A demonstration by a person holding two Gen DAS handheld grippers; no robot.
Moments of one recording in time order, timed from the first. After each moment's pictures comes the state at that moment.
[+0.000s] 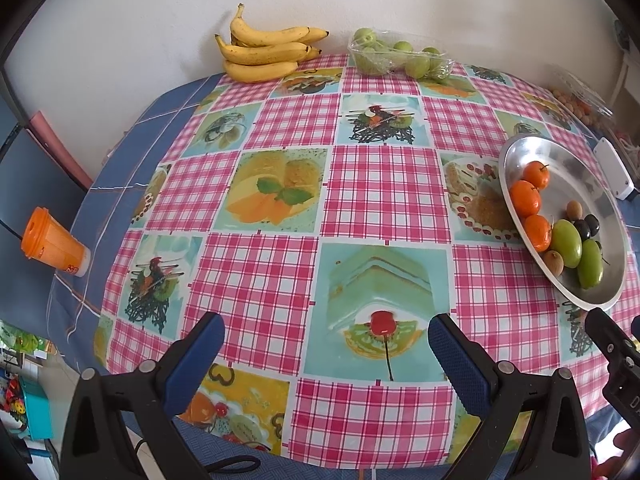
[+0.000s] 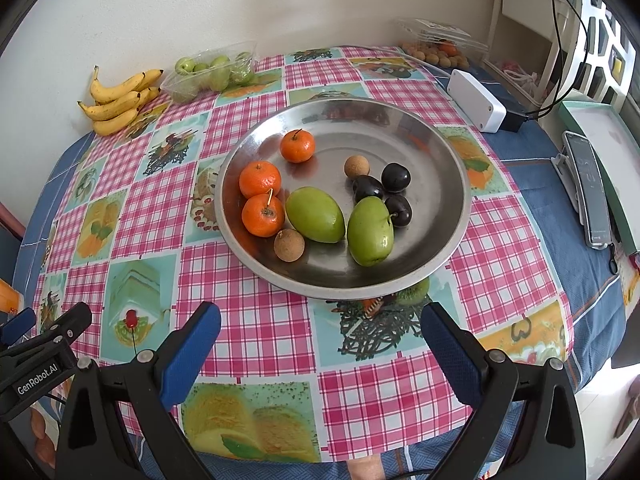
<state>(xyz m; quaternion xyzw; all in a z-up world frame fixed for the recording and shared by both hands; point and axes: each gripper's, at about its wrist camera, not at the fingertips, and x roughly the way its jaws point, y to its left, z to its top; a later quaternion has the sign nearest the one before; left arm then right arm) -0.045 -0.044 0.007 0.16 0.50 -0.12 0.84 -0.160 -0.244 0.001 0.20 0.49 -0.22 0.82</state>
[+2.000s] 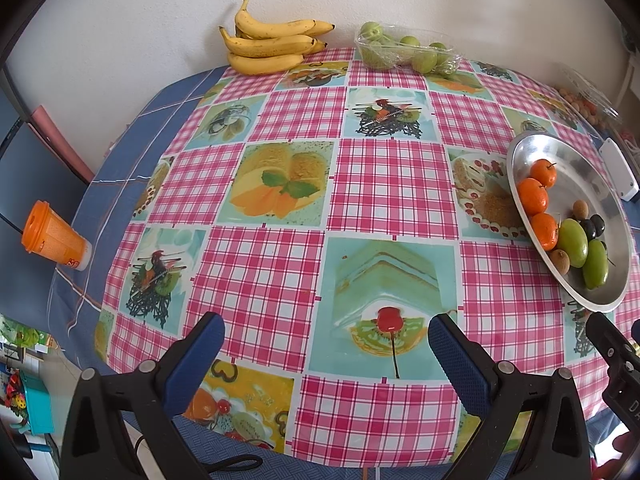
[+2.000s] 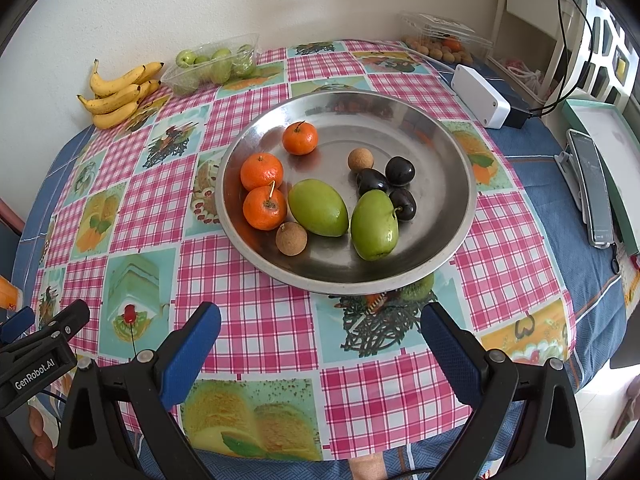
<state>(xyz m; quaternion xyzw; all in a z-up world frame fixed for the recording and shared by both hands) -0.043 -0.039 0.003 0.16 0.51 -0.12 0.84 -0.158 -0.242 -0.003 0.19 0.49 -0.22 0.82</state>
